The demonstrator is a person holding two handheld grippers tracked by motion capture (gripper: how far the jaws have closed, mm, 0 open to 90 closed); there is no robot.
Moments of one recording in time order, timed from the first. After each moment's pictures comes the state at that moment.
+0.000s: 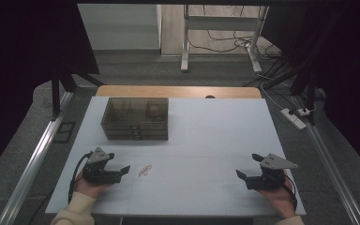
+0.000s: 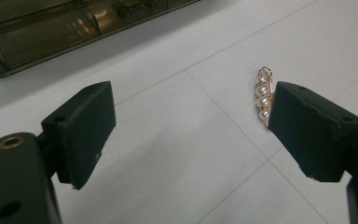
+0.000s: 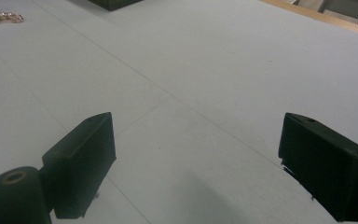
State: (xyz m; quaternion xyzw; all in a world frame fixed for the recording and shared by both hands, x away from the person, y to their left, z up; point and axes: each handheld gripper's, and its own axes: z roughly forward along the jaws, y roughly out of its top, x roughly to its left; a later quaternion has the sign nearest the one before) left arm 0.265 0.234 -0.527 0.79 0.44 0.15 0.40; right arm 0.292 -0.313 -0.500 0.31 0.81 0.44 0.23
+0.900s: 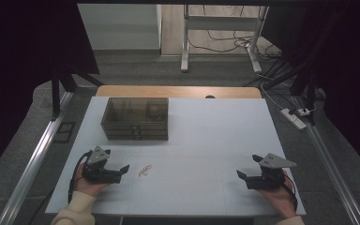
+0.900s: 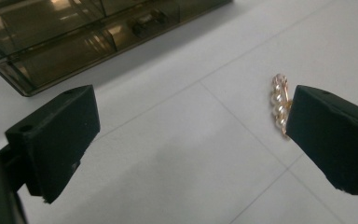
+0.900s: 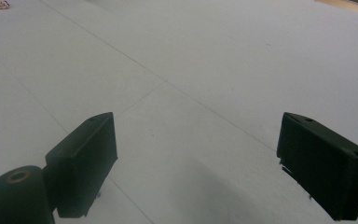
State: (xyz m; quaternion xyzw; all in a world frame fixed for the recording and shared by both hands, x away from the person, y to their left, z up) left arm 0.266 0.236 -0.524 0.78 0.44 0.20 0.40; right arm 0.295 -0.315 -0.505 0.33 0.82 0.42 0.22
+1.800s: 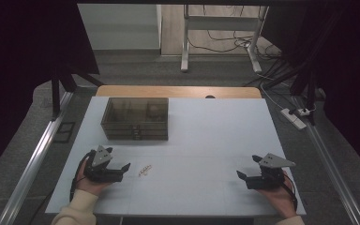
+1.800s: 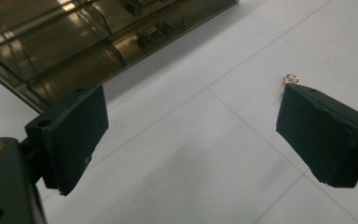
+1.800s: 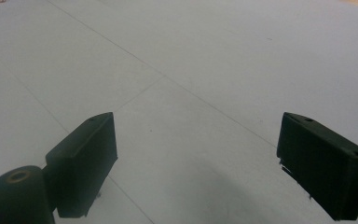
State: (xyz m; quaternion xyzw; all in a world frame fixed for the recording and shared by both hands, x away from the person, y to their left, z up) left arm 0.266 0.227 -0.522 0.80 0.40 0.25 0.37; right arm 0.297 -0.316 -0.507 0.33 0.82 0.41 0.21
